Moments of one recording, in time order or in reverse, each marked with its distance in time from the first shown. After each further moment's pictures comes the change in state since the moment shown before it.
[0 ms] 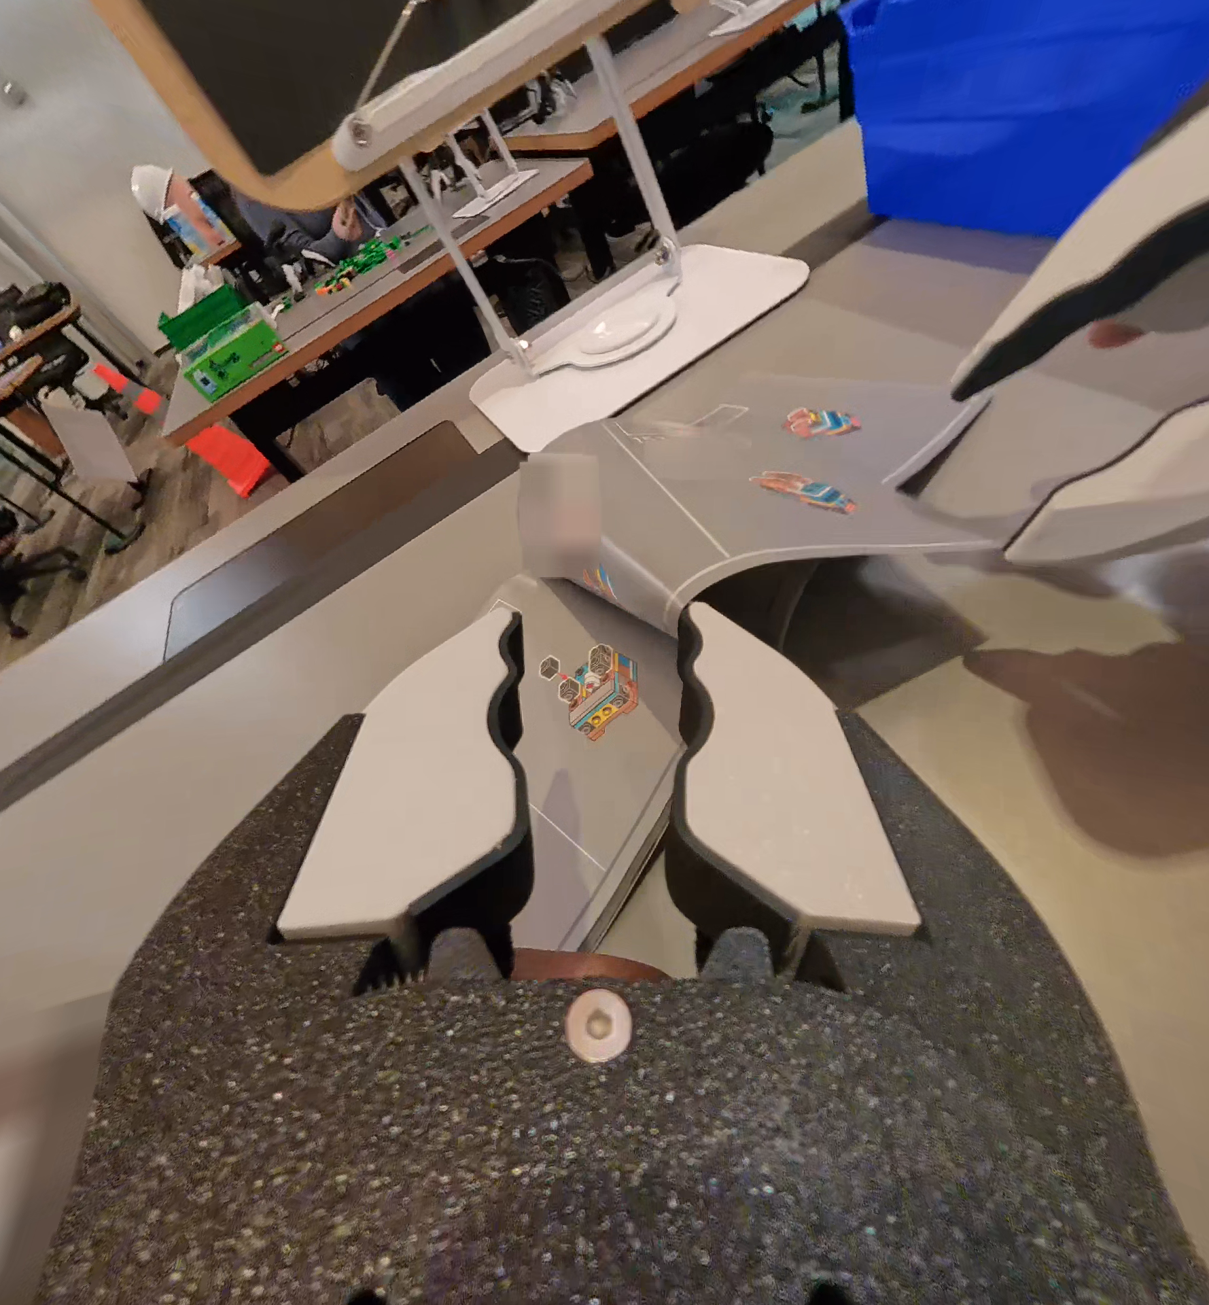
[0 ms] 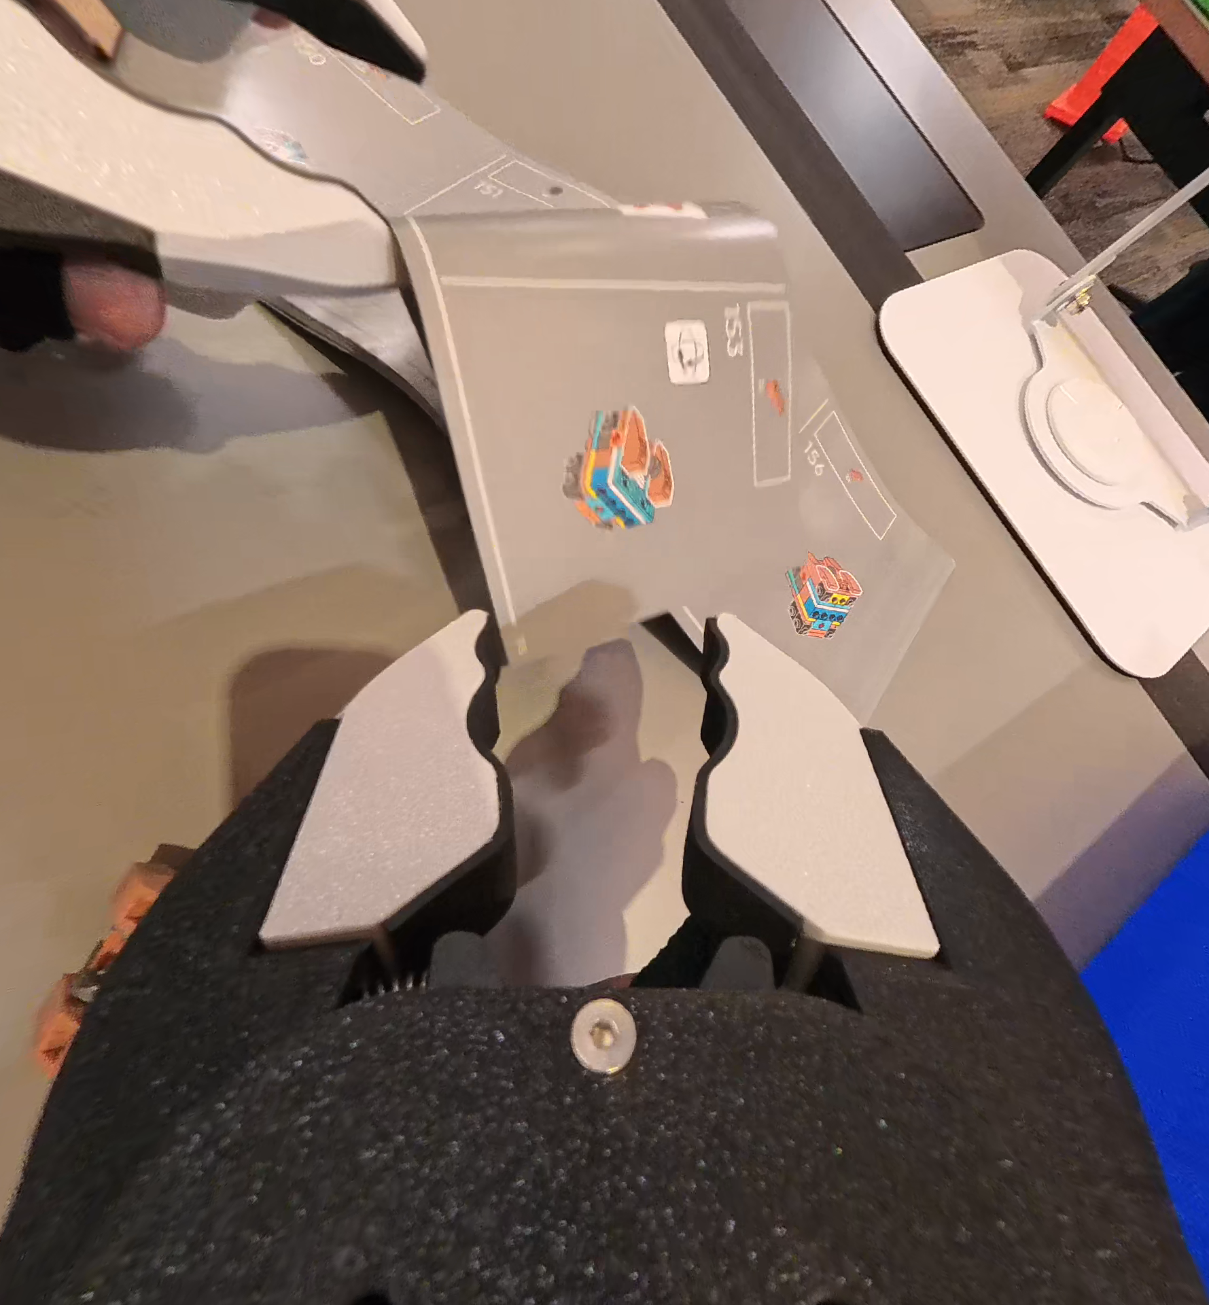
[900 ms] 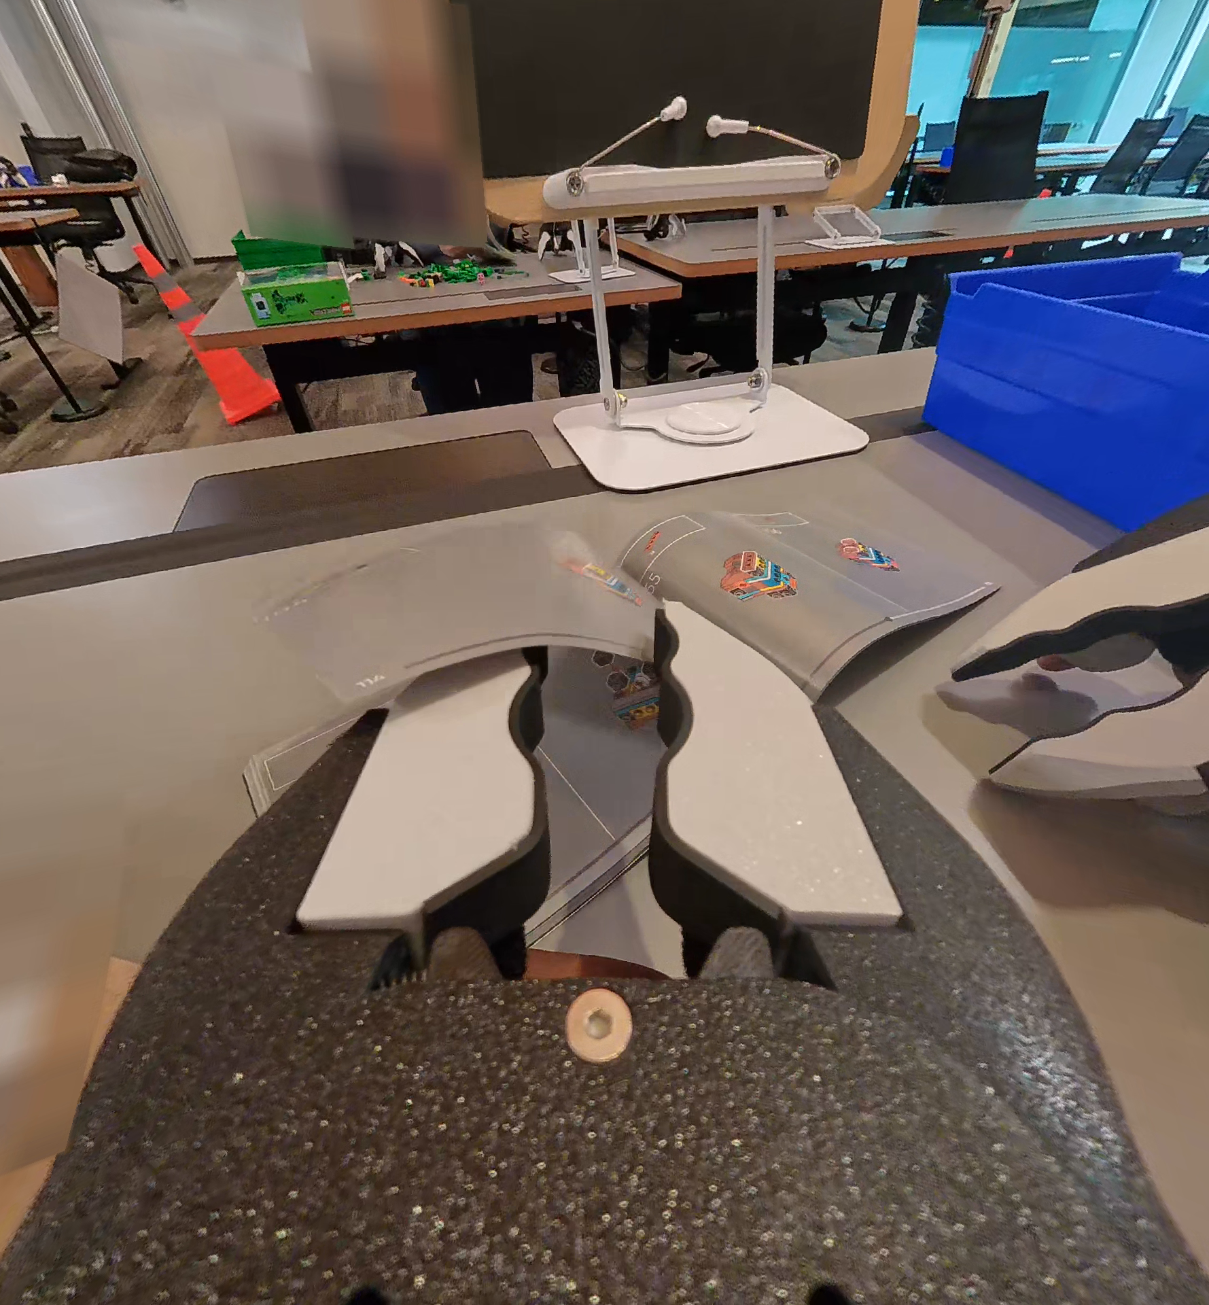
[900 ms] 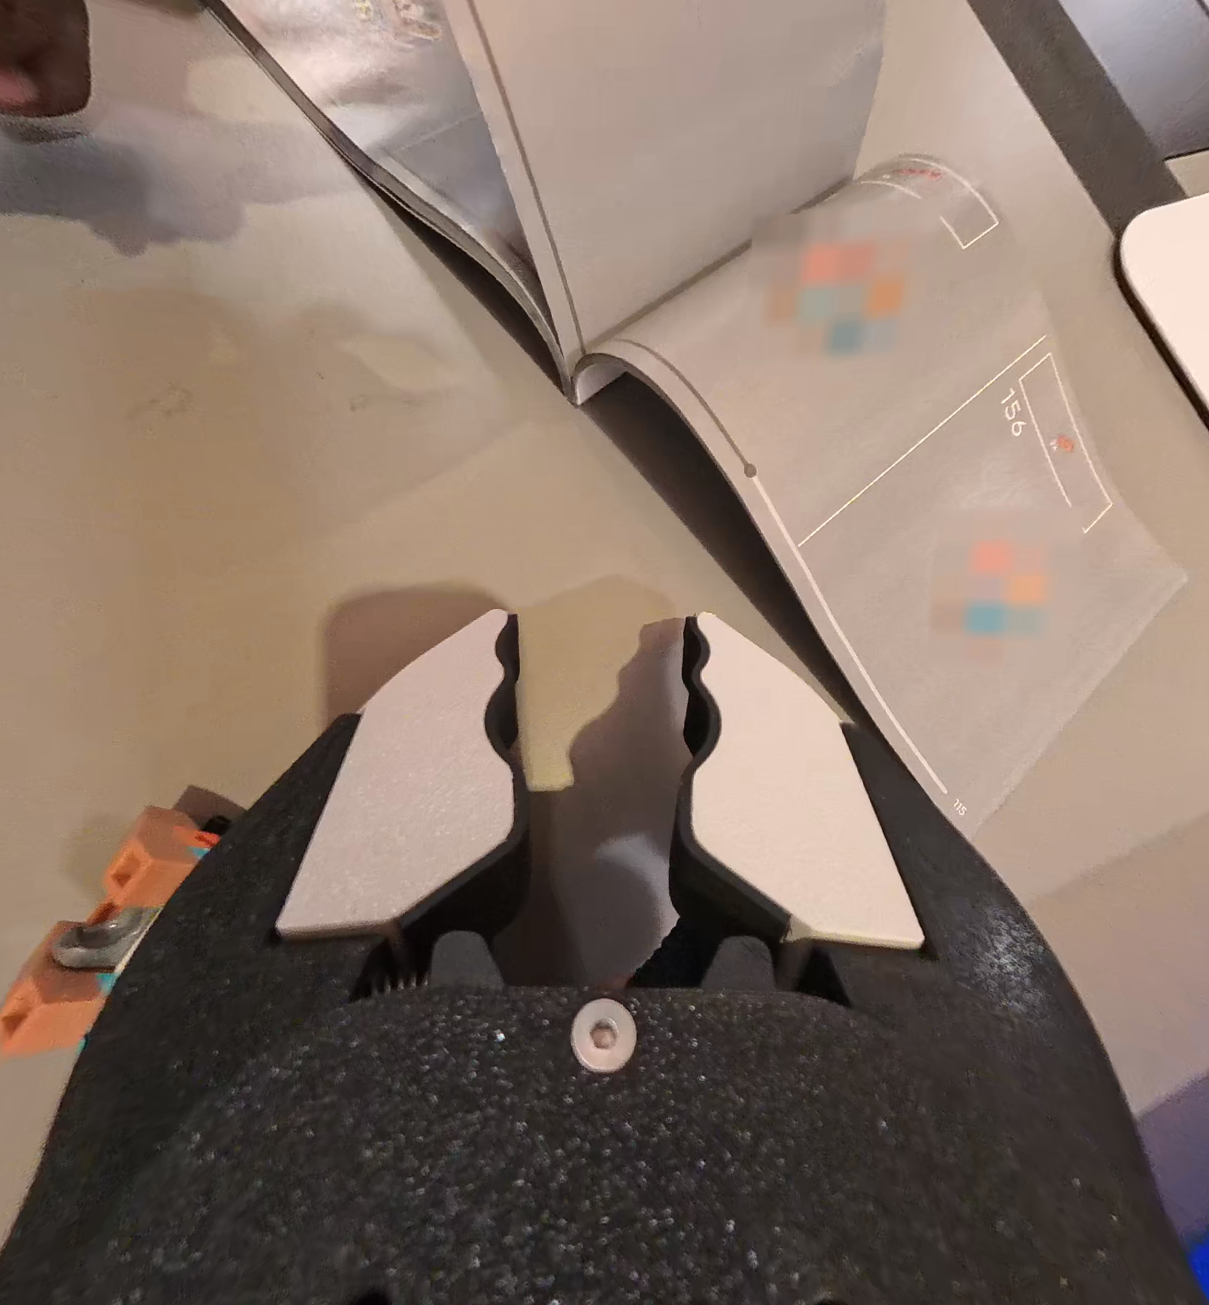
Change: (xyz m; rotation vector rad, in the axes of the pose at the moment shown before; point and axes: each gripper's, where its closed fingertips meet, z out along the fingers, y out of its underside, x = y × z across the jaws) left arm -0.036 0.004 -0.026 0.127 -0.077 -0.366; right arm -0.029 0.025 0.021 -0.035 -0.193 -0.017
